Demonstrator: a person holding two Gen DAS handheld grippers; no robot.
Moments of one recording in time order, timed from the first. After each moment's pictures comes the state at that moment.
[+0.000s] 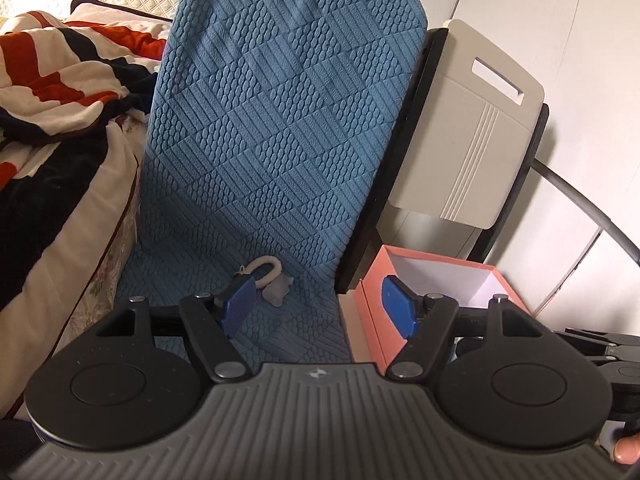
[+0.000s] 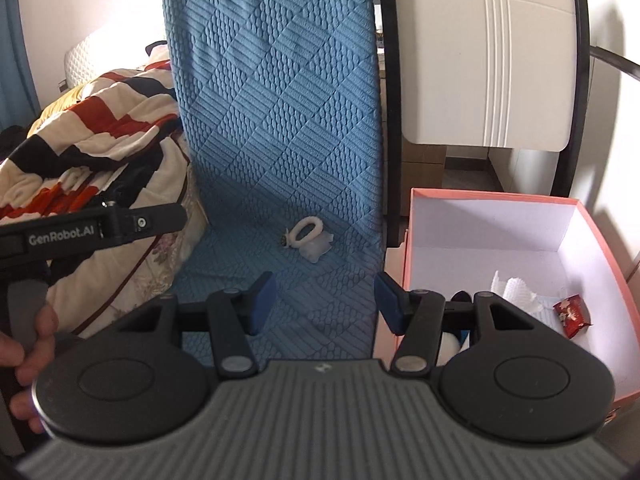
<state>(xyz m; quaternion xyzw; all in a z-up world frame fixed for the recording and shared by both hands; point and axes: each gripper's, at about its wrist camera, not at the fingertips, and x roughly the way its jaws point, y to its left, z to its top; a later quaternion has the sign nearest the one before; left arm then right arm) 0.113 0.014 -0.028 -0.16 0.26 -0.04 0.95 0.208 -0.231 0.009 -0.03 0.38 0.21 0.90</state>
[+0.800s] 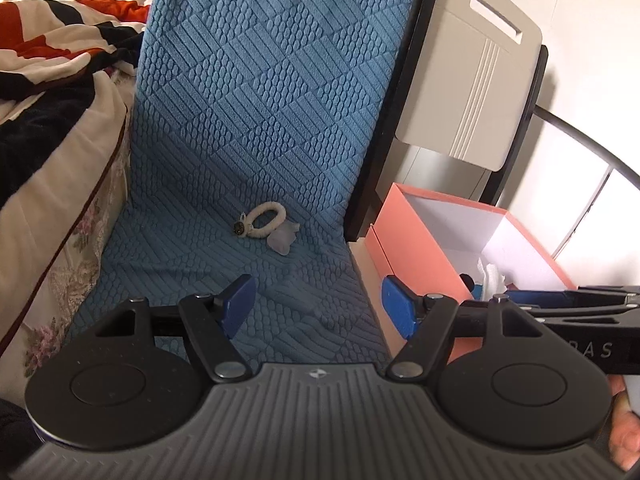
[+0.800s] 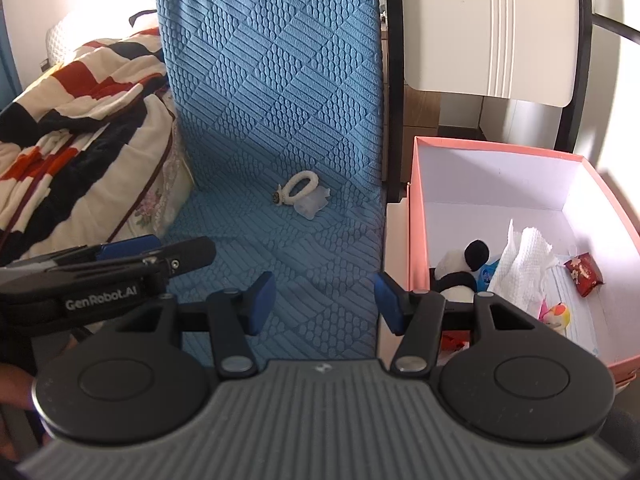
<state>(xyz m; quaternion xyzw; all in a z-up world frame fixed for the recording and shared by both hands) 0.111 0.008 -0.107 -0.14 0.30 -0.06 0.94 0.199 -0.212 -0.036 -0.04 0.42 0.18 0.89</state>
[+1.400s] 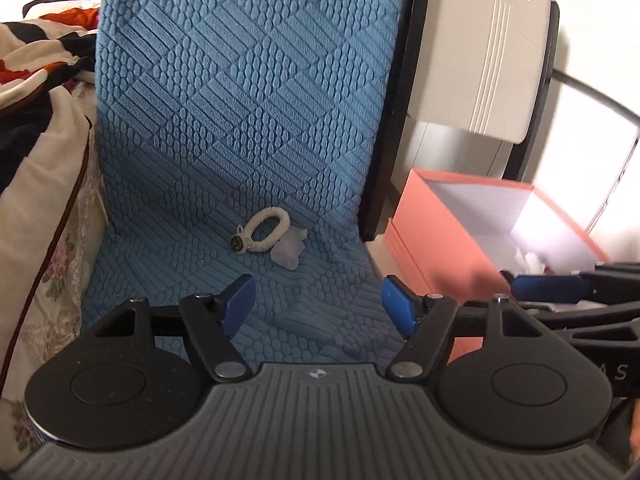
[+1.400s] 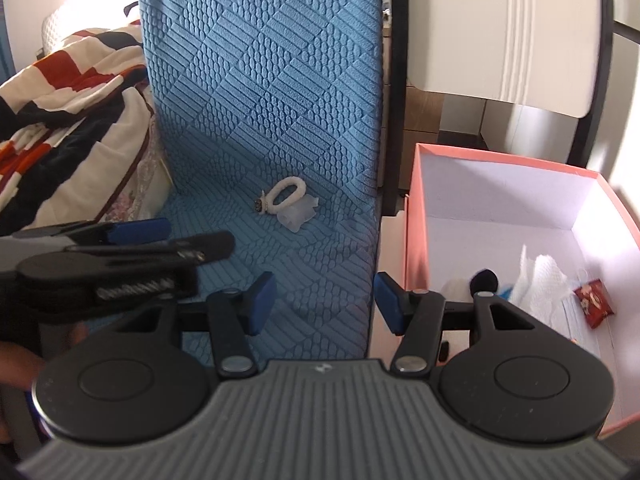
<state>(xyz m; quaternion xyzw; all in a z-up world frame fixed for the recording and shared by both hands) 0.185 -0.005 -0.130 -0.08 0.32 -0.07 0.94 0.242 -0.200 -0.065 -0.06 0.41 0.18 0.89</state>
